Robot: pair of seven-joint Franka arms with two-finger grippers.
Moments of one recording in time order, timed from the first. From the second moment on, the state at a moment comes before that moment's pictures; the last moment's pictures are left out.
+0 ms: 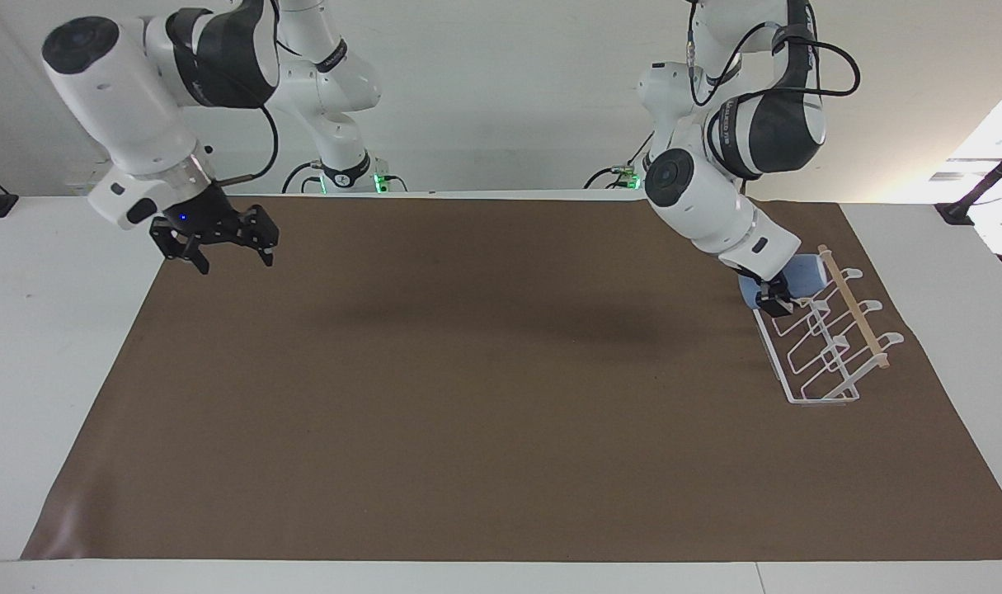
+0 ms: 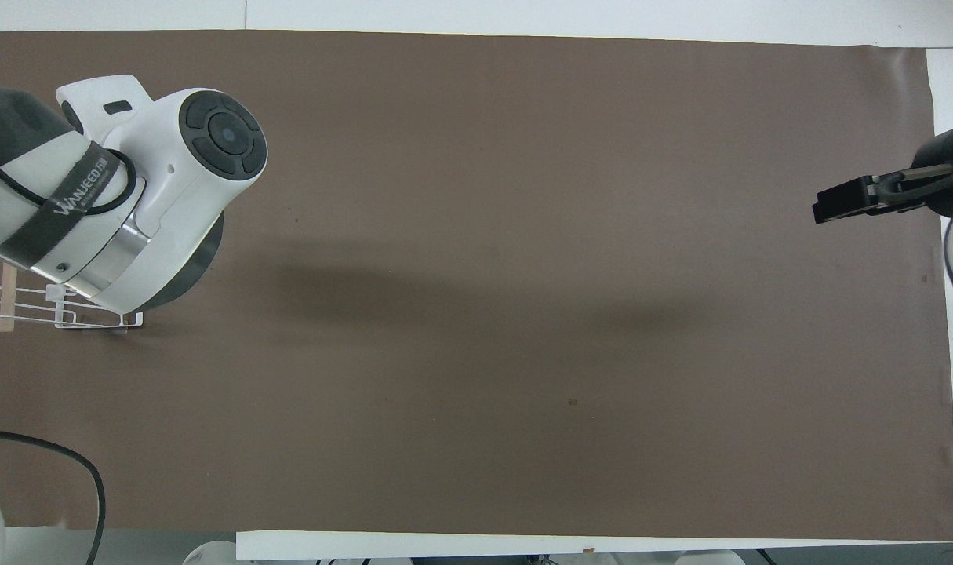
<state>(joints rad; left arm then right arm) -0.35 0.18 -0.08 -1.76 0.97 1.53 -1.81 0.03 0.00 -0.09 -1.62 -0.02 1.60 -0.16</state>
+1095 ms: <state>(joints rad) -0.29 0.40 -0.08 -1.83 1.52 1.48 -1.90 0.02 -0.02 -0.08 -1.53 -0.12 1.31 -0.15</state>
